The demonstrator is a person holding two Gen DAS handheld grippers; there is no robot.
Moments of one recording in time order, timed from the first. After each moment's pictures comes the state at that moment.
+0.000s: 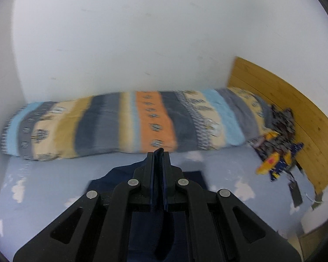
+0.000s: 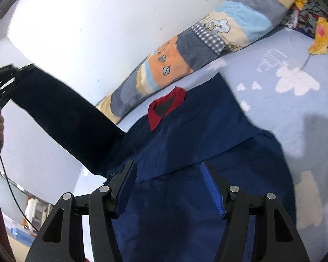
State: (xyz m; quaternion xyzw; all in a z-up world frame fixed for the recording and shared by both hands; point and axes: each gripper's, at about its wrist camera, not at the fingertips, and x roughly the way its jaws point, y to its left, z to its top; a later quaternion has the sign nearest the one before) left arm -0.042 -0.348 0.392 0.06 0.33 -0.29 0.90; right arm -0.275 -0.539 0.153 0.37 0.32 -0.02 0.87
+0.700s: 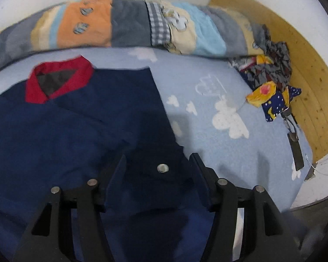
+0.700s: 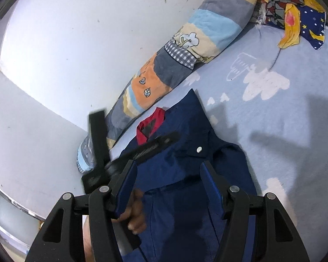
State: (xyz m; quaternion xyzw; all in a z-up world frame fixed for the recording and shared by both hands) left arm -0.106 -0.478 0.117 0.05 0.49 -0.35 0.80; right arm -0.314 -0.606 0.153 0.43 0.28 -0.06 0.85
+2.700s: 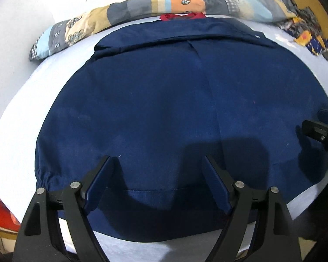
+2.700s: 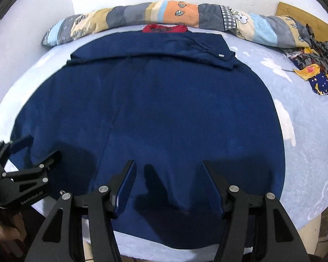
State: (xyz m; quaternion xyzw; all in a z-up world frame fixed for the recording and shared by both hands) left arm -0.325 -0.192 0.017 0.16 0.43 -0.13 0.88; right arm -0.379 -0.357 0.057 0.04 0.48 -0.10 0.87
